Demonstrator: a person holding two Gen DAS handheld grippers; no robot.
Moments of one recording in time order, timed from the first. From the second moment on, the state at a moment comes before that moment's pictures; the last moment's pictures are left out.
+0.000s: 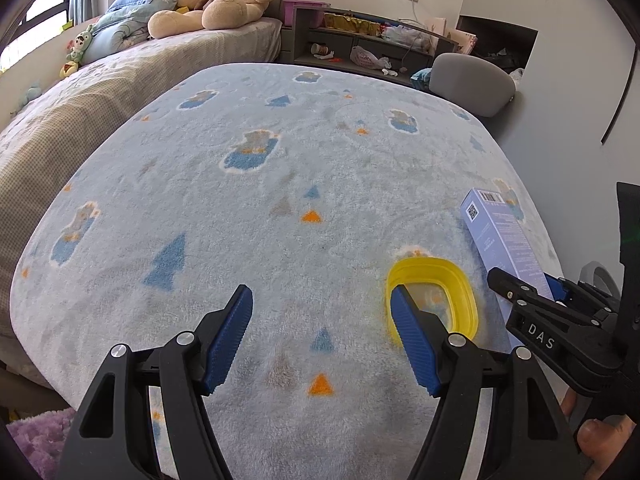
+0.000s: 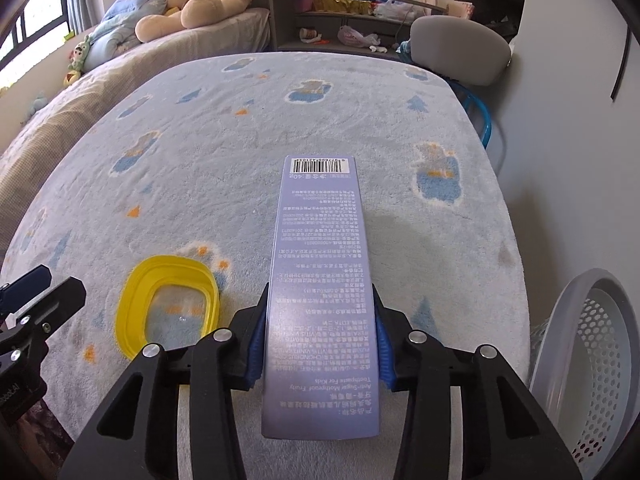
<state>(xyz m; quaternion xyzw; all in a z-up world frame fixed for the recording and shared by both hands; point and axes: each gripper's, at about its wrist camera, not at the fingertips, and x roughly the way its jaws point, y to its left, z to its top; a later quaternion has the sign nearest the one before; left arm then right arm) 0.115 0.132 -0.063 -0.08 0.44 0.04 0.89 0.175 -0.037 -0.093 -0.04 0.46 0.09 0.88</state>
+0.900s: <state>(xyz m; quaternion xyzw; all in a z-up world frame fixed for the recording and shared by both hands) 0.129 0.054 -0.091 -0.04 0.48 -0.03 0.87 0.122 -0.124 -0.059 0.03 0.42 0.09 0.90</state>
